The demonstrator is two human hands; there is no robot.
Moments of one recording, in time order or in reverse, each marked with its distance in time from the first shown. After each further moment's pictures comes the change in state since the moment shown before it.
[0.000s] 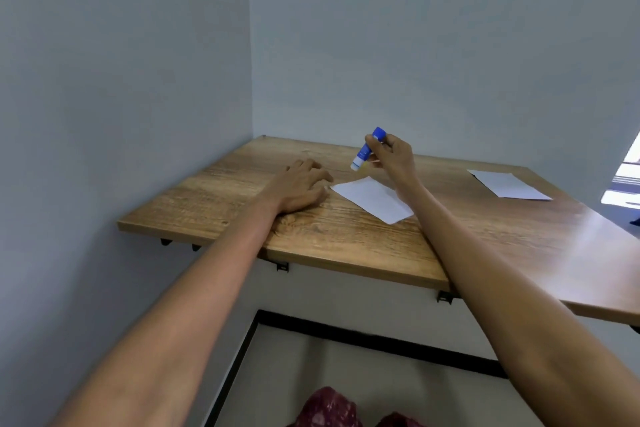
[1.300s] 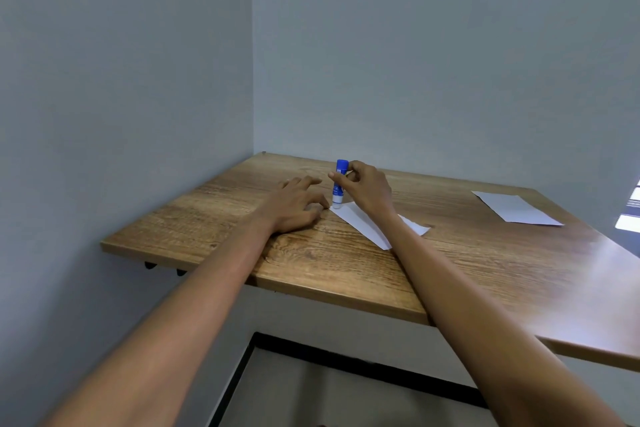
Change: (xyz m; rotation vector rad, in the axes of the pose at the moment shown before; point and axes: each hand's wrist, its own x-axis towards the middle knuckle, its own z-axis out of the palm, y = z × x) left_hand 0.009 -0.008 0.005 0.021 0.018 0.021; right_hand -0.004 0.003 0.039 -0.446 -0.095 -0.183
